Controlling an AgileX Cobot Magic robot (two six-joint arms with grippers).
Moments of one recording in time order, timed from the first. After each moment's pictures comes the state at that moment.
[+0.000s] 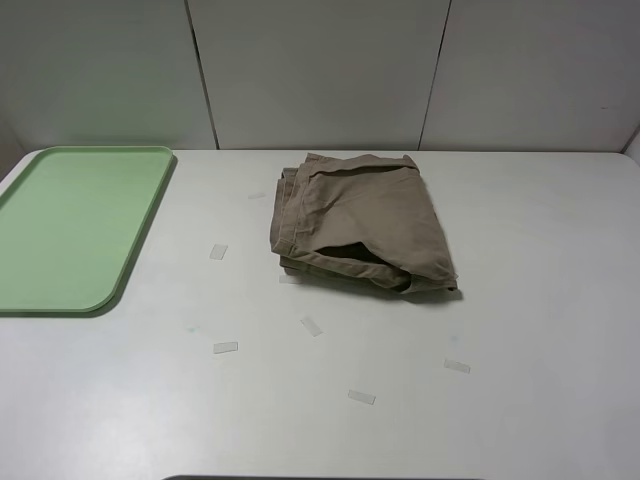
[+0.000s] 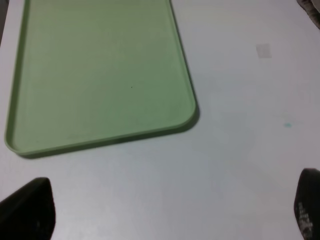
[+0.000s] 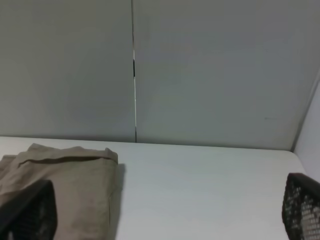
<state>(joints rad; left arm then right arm) -0.29 -0.01 -0.49 0.25 1.06 -0.10 -0.07 0.15 -0.80 0.13 0.89 -0.10</state>
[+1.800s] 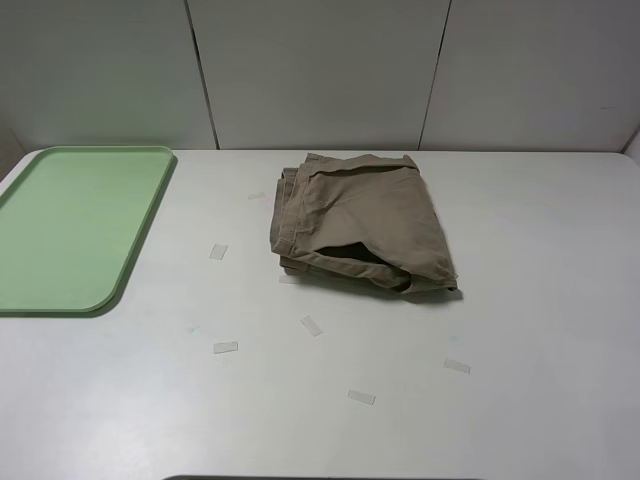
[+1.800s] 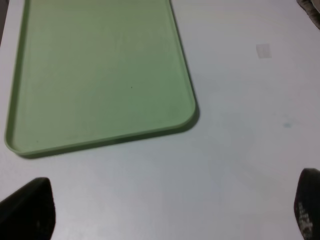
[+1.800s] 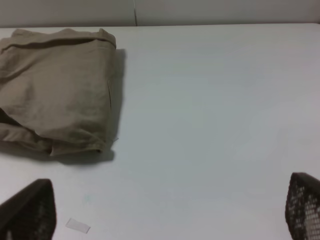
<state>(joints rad) -0.29 -0.01 -0.49 0.25 1.06 -0.10 0.03 -0.01 -0.50 0.02 1.02 0.05</state>
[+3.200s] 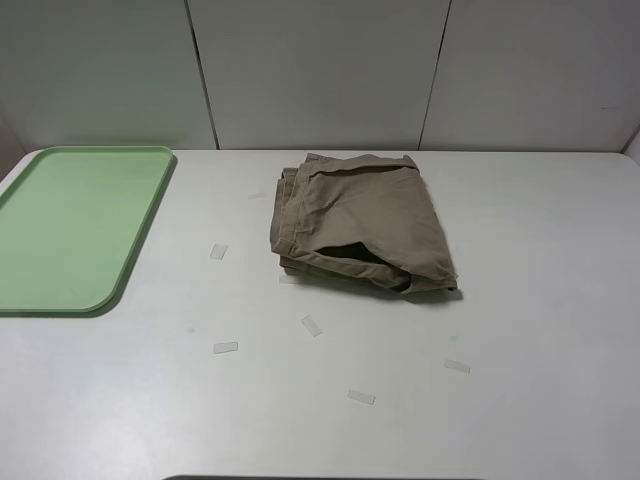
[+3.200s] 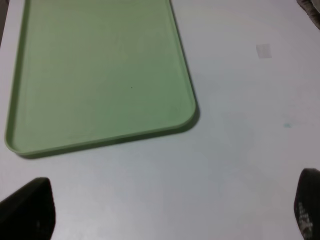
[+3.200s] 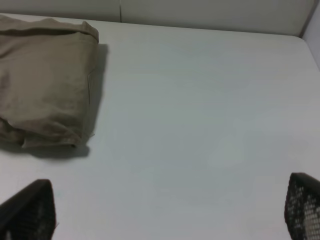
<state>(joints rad) -0.29 -0.01 -0.49 0.25 1.06 -0.10 0.03 -0.01 -0.50 -0.03 1.02 -0.02</state>
